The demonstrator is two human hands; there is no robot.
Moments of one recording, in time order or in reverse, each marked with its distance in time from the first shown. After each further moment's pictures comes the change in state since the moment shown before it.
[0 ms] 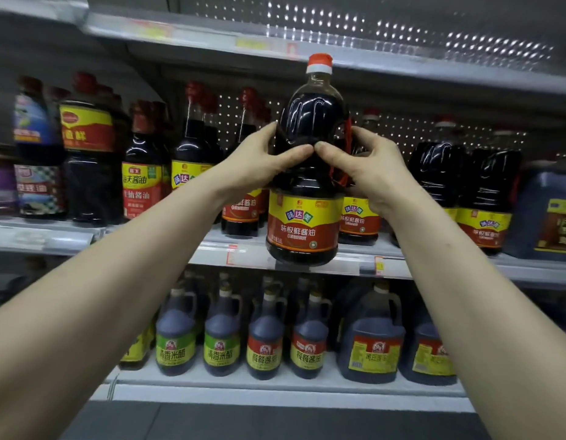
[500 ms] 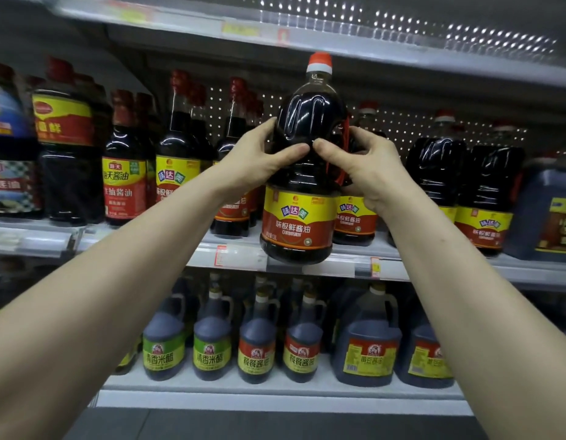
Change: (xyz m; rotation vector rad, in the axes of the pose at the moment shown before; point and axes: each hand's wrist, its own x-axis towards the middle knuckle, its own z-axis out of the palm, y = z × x) left_hand 0.017 -0.014 0.012 -0.005 0.016 0.019; right_hand 0.019 0.021 -0.007 0.036 0.029 0.045
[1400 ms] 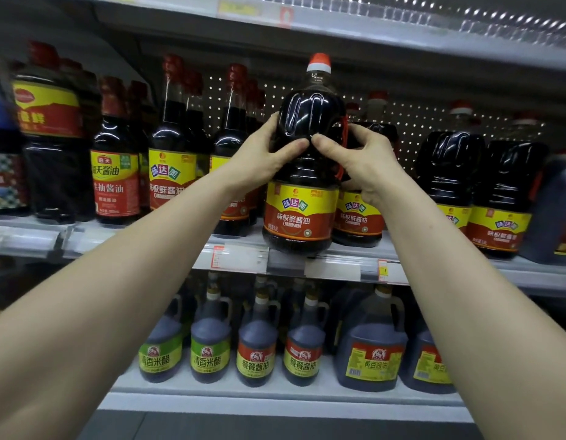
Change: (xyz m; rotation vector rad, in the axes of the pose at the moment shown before) left_hand 0.031 -0.039 0.004 0.122 0.029 0.000; right_hand 0.029 0.021 0.007 -0.104 0.032 0.098
